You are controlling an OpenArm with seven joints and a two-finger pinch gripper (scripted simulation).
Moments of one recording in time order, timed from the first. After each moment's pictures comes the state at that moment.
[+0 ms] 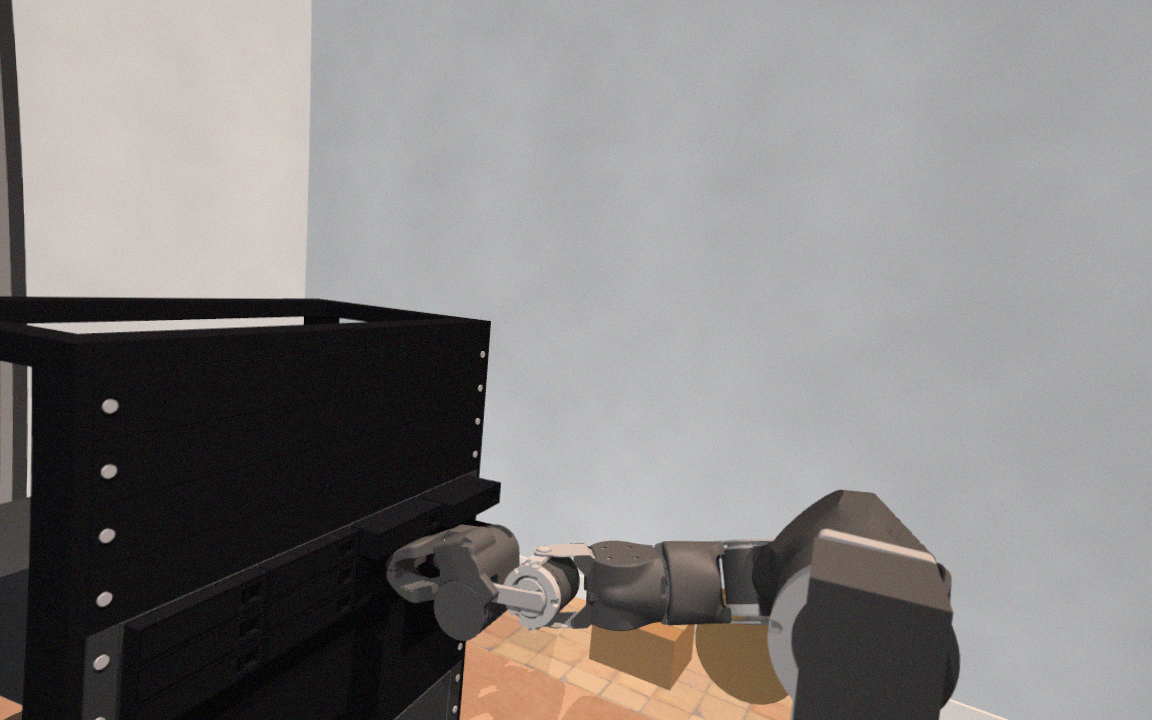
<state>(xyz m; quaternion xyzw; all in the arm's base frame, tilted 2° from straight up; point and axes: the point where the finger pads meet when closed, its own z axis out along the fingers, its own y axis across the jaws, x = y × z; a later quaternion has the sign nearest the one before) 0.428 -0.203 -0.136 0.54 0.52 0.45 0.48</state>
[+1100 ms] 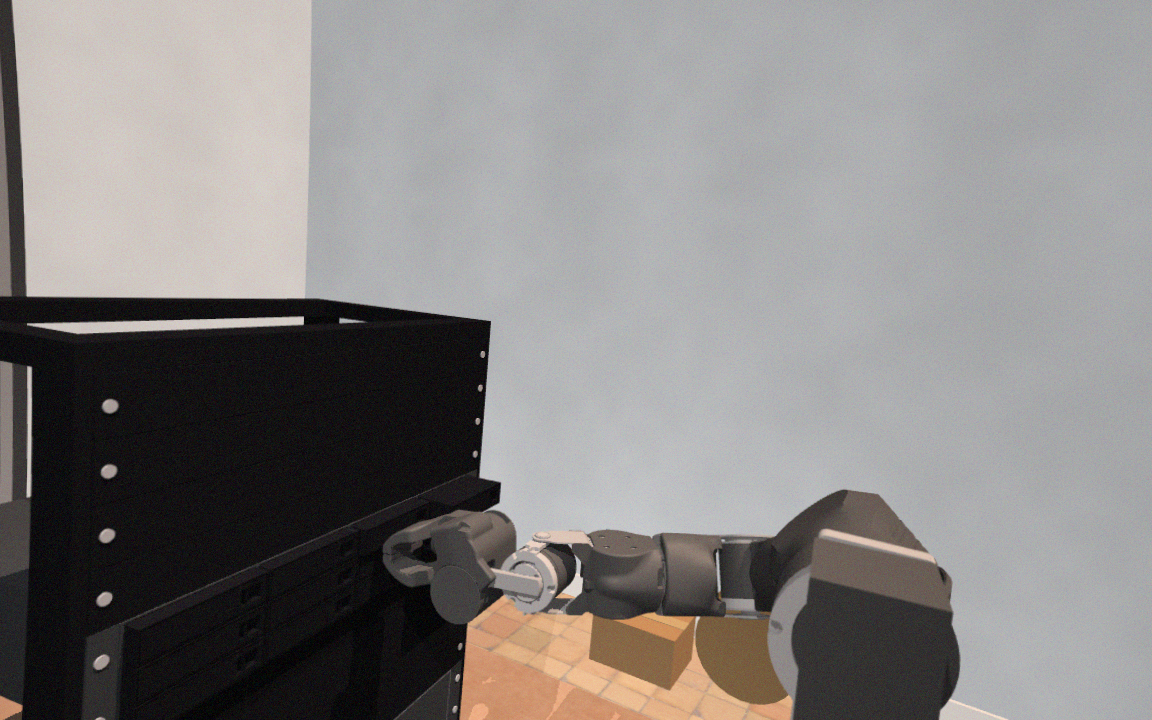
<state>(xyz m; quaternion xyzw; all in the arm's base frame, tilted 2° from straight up) 0.433 -0.201 -0.120 0.54 0.52 0.46 0.48</state>
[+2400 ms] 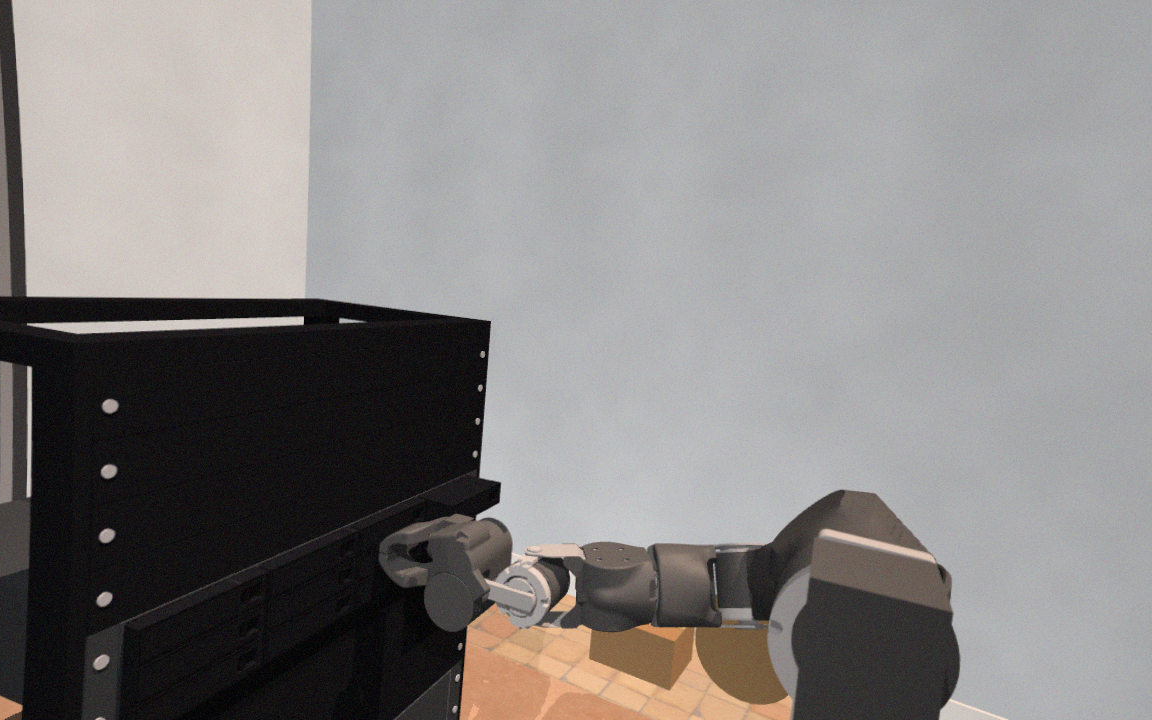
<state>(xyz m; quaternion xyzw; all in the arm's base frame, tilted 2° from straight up) 0.440 -0.204 -0.121 0.51 0.50 0.48 0.51</state>
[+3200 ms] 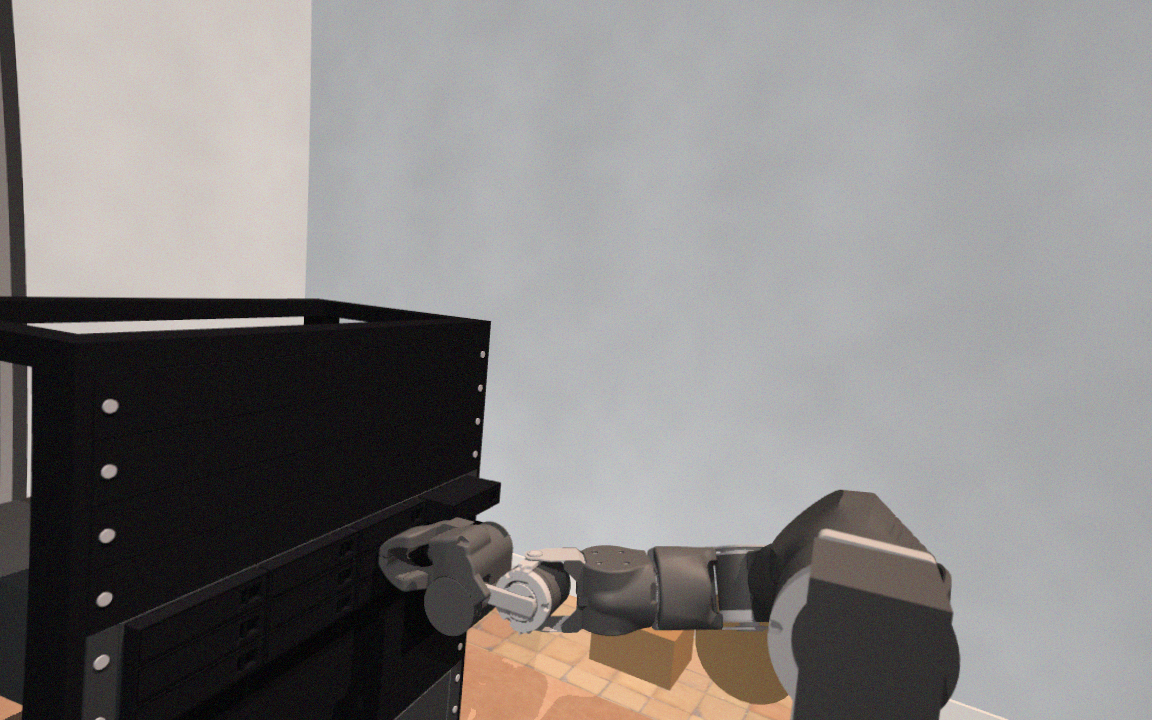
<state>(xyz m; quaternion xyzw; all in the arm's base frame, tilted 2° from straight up) 0.439 -0.203 -0.124 0.51 0.50 0.48 0.51</state>
